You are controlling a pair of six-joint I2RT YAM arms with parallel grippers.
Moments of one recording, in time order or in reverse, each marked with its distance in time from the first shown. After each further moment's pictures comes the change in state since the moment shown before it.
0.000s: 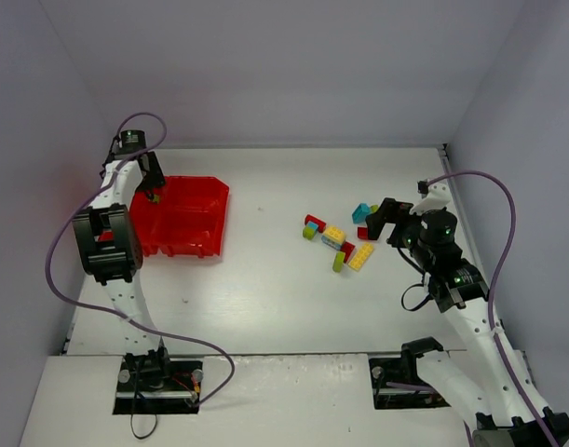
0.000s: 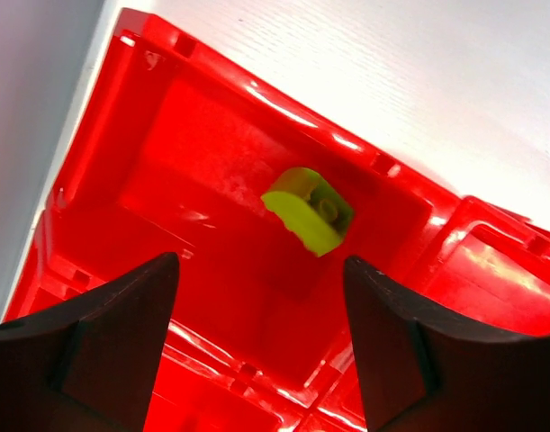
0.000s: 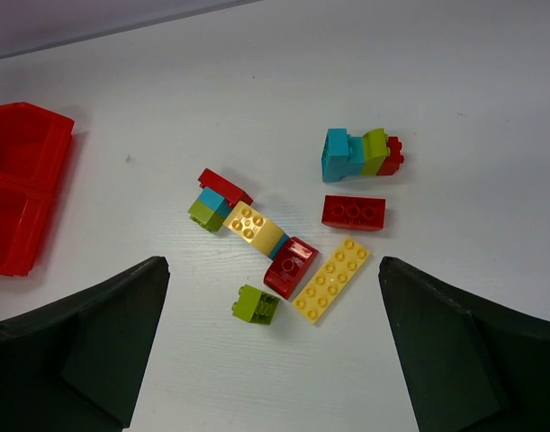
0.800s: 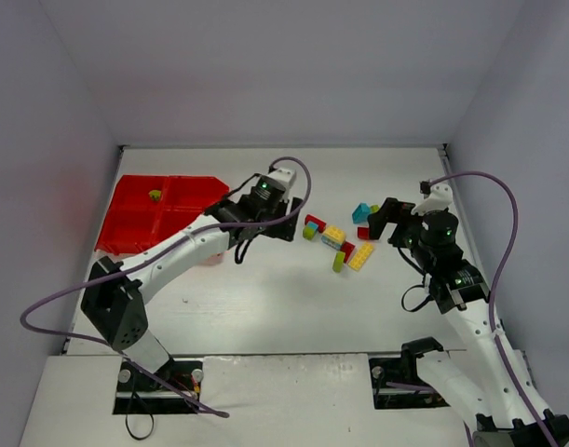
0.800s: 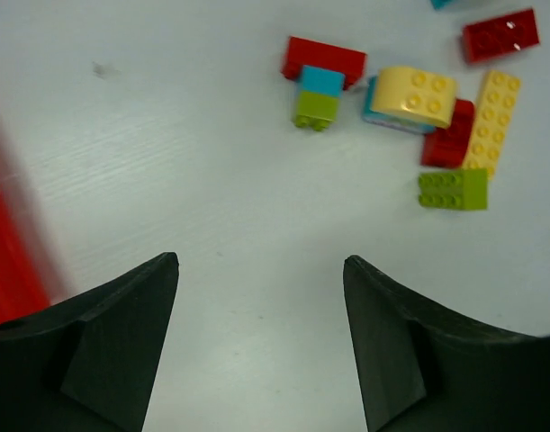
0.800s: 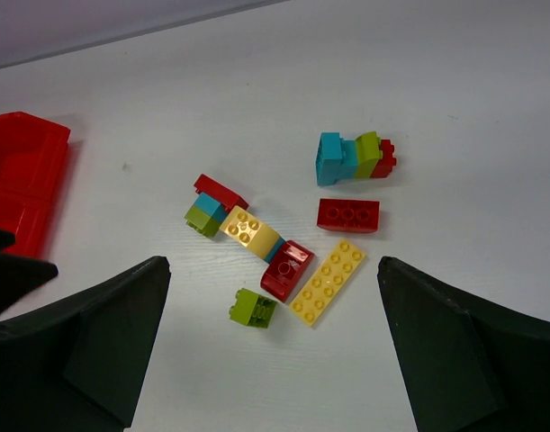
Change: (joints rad) left arm -0.847 -0.479 -0.383 0.097 0.093 -0.093; right arm 0.000 -0.010 0.000 -0.001 0.014 0.007
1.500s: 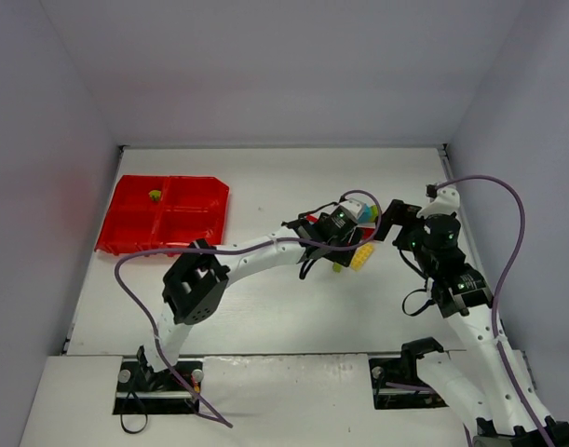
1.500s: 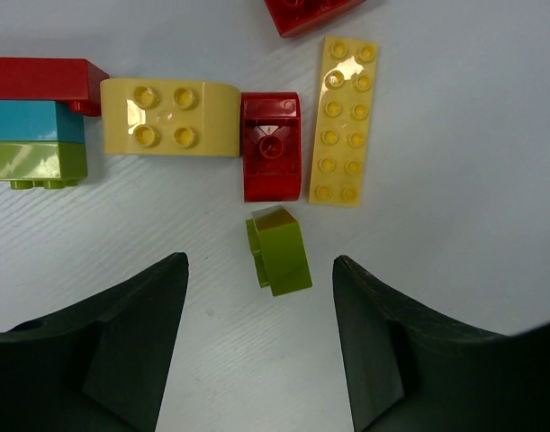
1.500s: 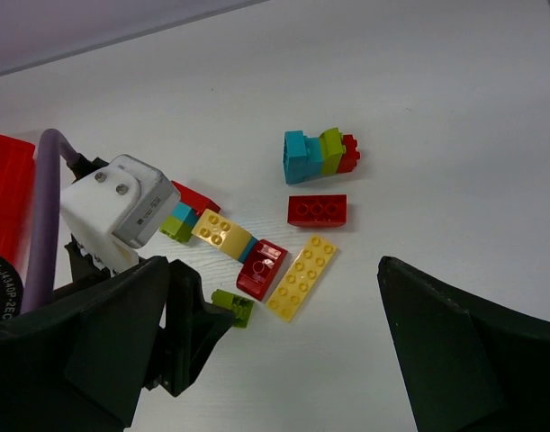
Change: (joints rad) left arm -0.294 0.465 0.299 0.083 -0.020 -0.083; right arm 0.000 -0.028 -0.002 -0.041 0.093 0.011
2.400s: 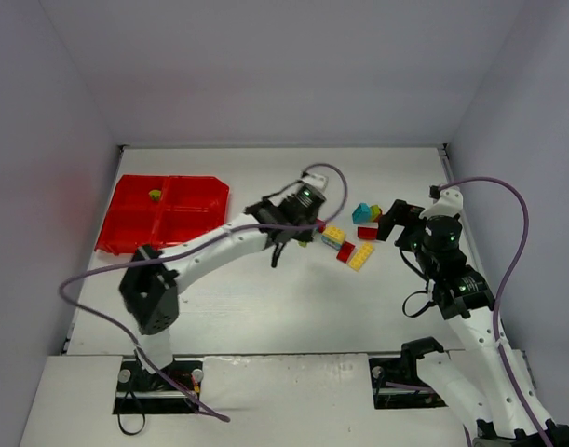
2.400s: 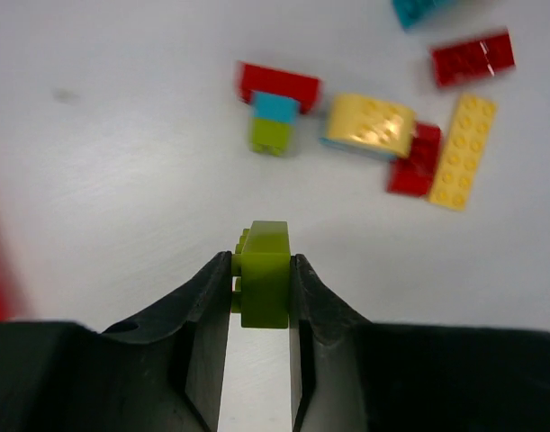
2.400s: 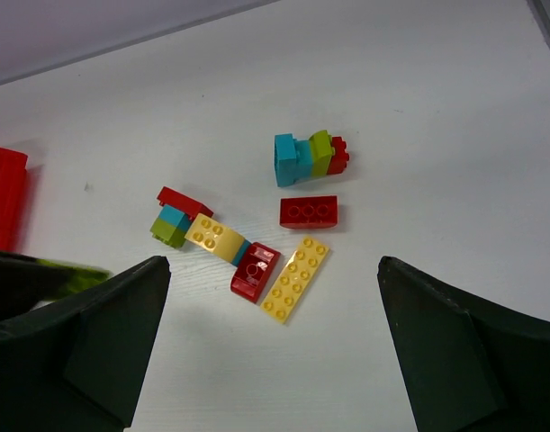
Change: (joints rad) left arm 0.085 -0.217 -0.085 -0.137 -0.126 -0.010; right arm 0.000 -0.019 -0.002 -0.011 0.036 0.008
